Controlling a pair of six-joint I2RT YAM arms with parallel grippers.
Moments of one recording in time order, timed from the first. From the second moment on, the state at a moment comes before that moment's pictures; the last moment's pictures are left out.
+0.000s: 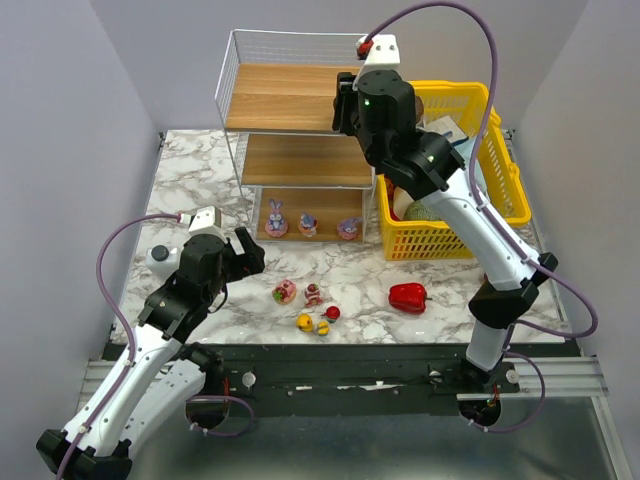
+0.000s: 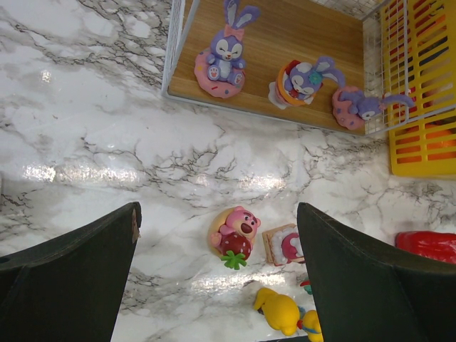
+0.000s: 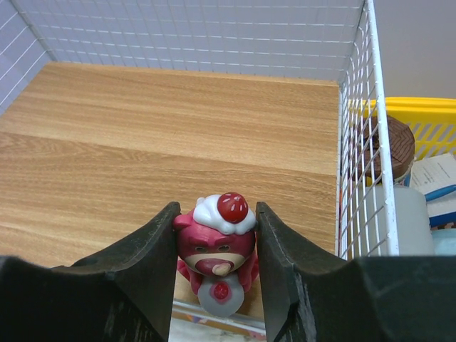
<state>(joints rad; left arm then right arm) -0.47 0.63 0.69 -0.57 -0.23 -0.57 0.84 1.82 2.31 -0.63 0.64 0.17</state>
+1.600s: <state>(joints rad) -0.47 0.63 0.69 -0.57 -0.24 -0.57 0.84 1.67 2.21 -0.53 0.57 0.16</state>
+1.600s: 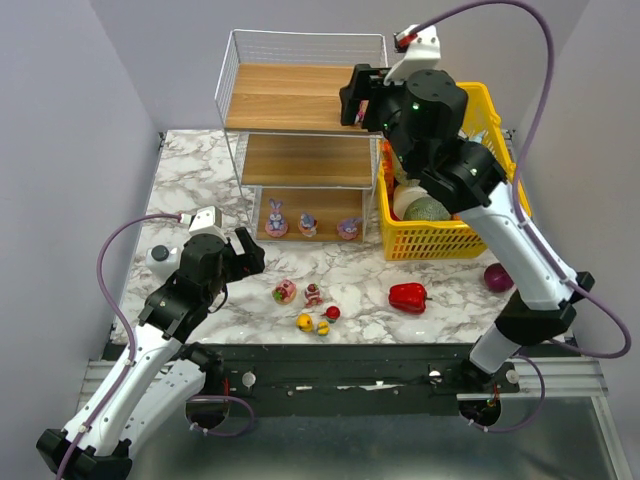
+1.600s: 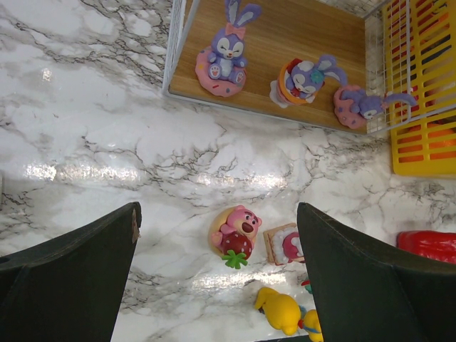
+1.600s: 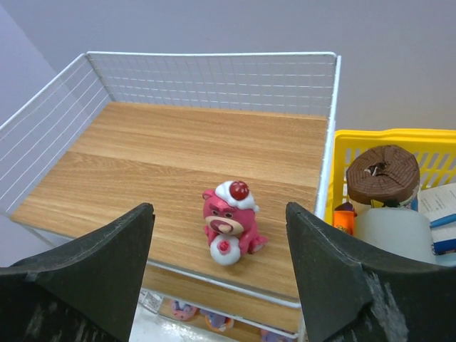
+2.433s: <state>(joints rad) -0.47 0.63 0.69 -0.56 -0.20 -0.56 1.13 1.16 1.05 -0.40 0.24 0.27</state>
